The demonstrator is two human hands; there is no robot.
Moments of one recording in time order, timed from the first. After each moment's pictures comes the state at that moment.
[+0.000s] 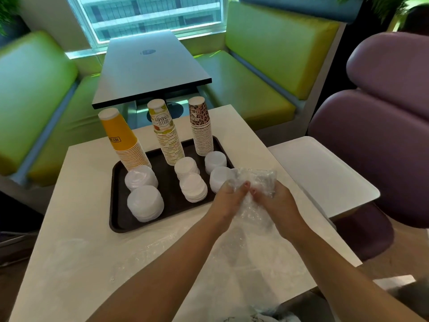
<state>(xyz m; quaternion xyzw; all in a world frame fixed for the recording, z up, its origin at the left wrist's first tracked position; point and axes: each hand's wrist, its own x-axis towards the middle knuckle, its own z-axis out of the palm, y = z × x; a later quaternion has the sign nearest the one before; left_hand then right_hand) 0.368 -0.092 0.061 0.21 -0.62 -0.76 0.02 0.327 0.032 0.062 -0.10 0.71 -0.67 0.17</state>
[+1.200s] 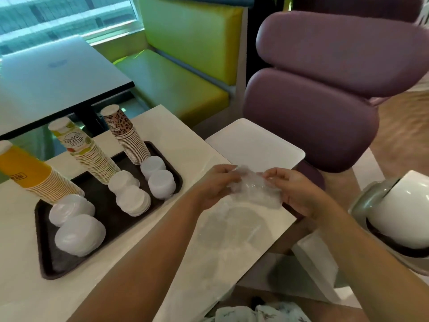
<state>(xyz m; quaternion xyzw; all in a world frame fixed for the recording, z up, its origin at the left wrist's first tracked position) 0.313 -0.002 0.092 0.05 -0.68 -0.71 -0.20 0.303 0.195 0.067 -0.01 0.62 -0.74 0.25</state>
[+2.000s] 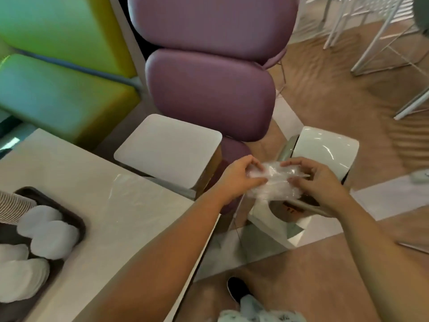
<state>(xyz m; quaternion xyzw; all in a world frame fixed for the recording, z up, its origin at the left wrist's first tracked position) 0.256 0.223 0.021 -0.21 -0.81 -0.47 -0.26 0.349 0.404 0.027 0.15 0.77 -0.62 0.01</state>
